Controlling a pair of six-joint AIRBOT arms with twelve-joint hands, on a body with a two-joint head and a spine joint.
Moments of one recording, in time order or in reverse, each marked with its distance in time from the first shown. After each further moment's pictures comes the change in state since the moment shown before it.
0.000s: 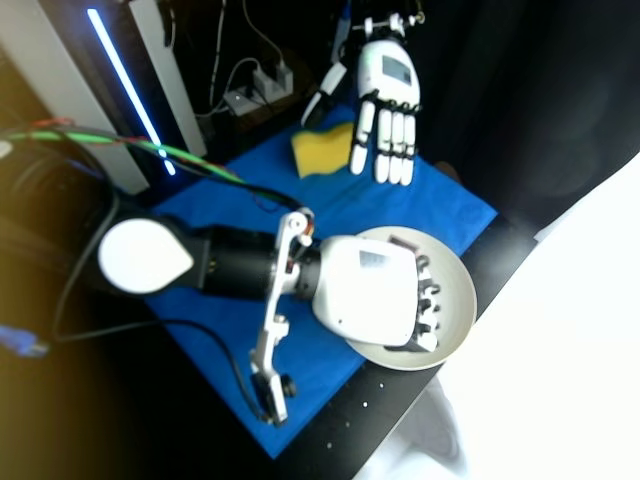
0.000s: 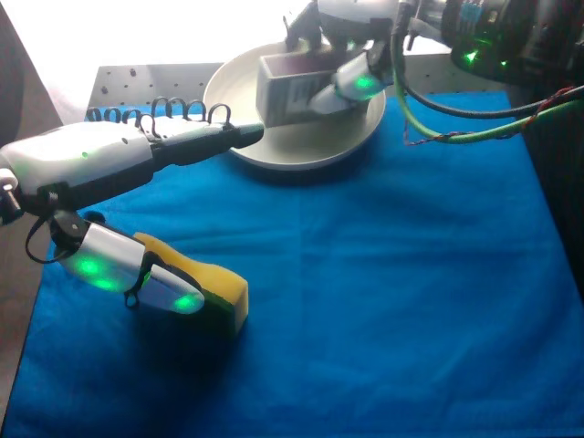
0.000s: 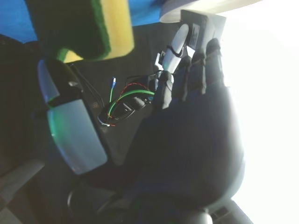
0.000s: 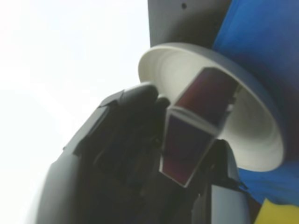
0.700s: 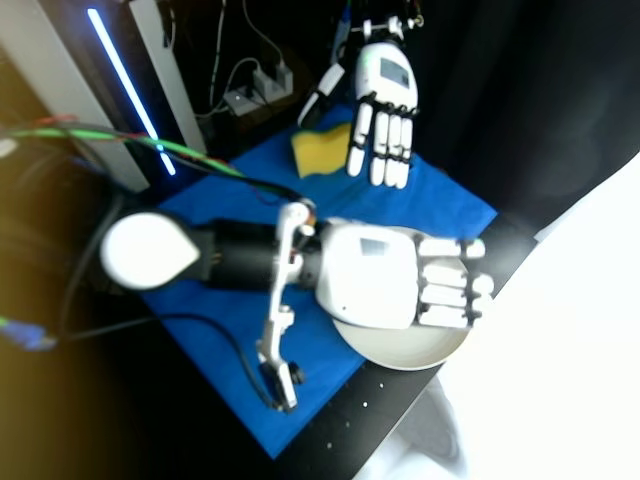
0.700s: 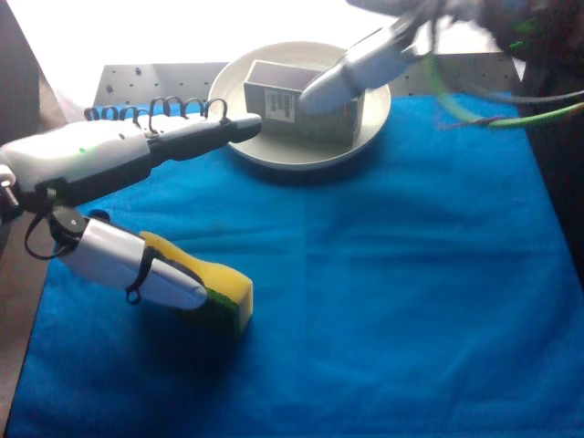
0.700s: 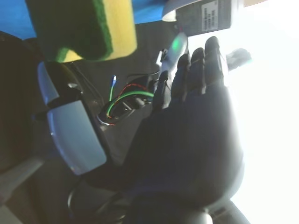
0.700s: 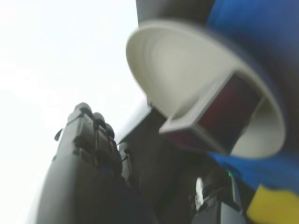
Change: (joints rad) left arm 0.018 -0.006 0.006 -0.033 -0.012 -0.026; right arm -0.001 0.128 -0.044 0.039 0.193 0.111
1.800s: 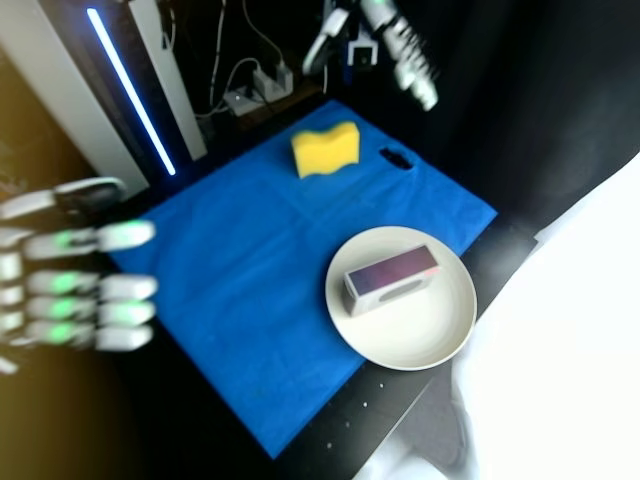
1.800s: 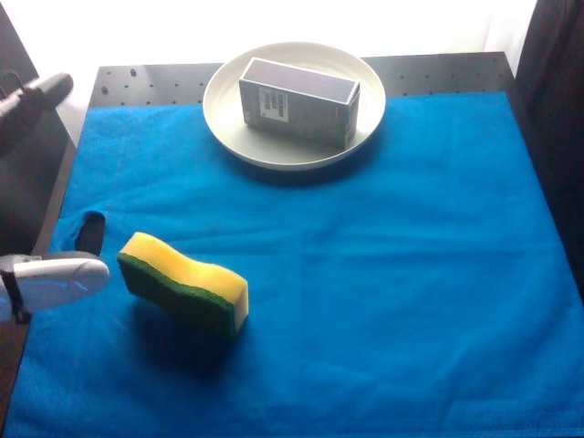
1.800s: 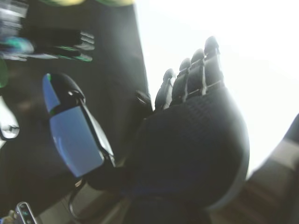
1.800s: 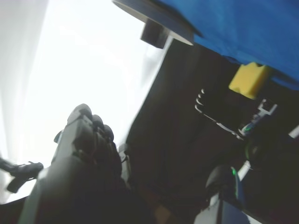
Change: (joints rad) left arm 0.557 0.145 -0.277 -0.649 -0.812 0.202; right arm -0.991 0.542 -0.755 1.109 1.042 -0.320
